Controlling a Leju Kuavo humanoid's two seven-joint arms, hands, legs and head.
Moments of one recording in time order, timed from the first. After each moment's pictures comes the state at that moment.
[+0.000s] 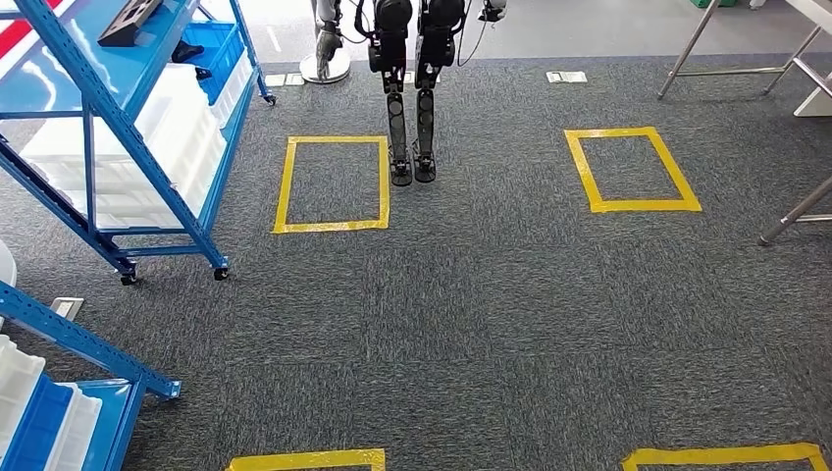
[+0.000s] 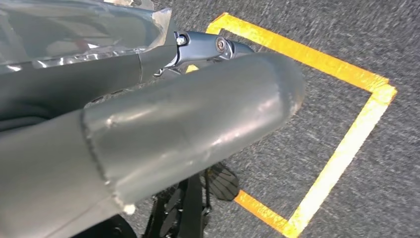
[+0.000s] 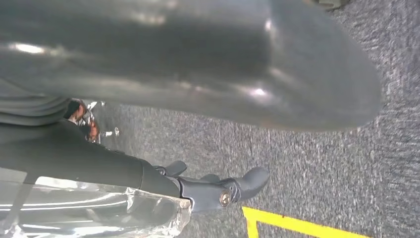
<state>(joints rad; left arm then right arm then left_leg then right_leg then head) -0.11 -0.18 1.14 -0.20 -0.56 0.27 -0.27 -0.07 0.15 -0.32 -0.19 0.54 -0.42 0.13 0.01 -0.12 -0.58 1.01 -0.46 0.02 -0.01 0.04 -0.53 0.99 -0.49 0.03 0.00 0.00</state>
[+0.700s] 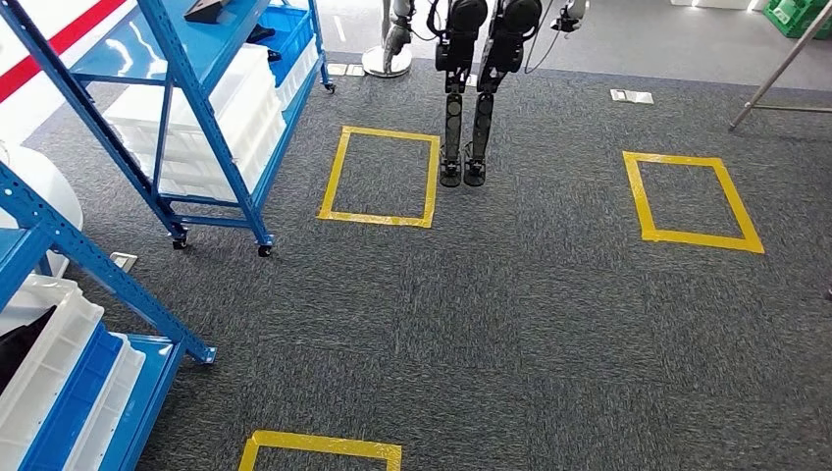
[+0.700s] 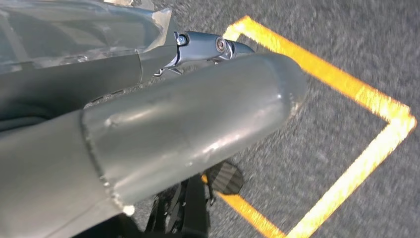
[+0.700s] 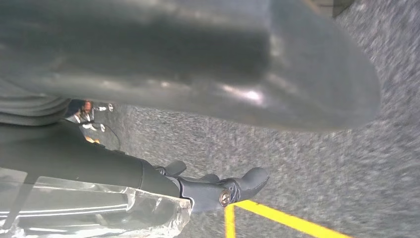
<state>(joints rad) -0.11 -0.18 1.12 -0.20 -0.58 0.27 -0.28 -0.07 0.15 -0.32 -0.19 0.55 -0.42 0.13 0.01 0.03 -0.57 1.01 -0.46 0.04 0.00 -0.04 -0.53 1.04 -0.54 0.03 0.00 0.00</state>
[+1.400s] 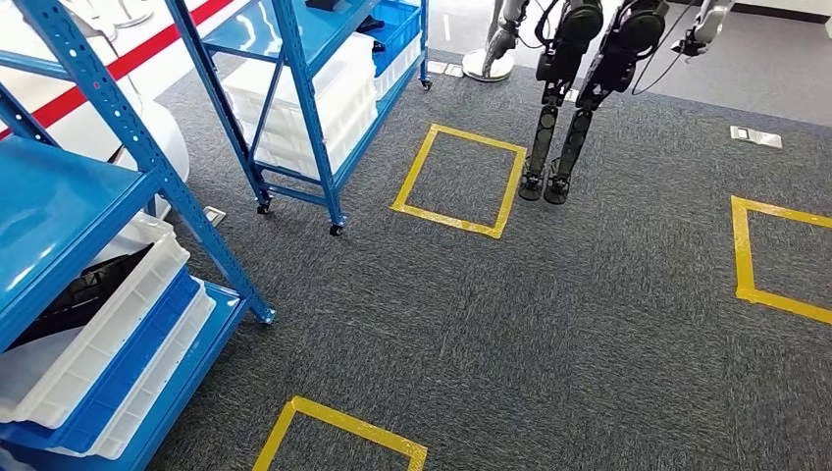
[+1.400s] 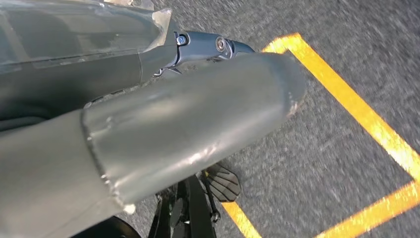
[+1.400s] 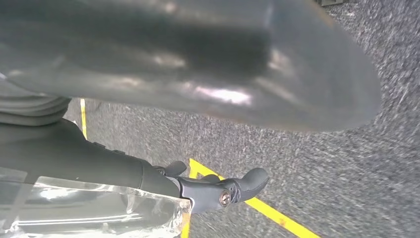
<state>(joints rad) -0.10 -0.17 1.12 -0.20 -0.58 0.27 -0.28 -0.06 0.15 -0.32 -0.19 0.56 -0.42 0.13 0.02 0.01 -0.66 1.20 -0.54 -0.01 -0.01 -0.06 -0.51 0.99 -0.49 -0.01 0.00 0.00</state>
